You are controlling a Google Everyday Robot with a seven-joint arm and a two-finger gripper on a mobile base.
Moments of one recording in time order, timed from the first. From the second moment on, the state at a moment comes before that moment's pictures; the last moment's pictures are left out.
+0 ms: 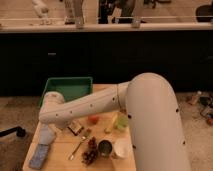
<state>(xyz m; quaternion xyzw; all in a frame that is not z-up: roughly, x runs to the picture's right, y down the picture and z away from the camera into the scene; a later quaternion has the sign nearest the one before) -0.201 0.199 0.785 -0.10 -0.24 -0.92 0.31</state>
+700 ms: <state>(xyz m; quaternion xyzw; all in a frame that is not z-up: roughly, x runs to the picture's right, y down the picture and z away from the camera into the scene) -0.199 0.180 0.761 -0.05 -0.21 -0.92 0.32</state>
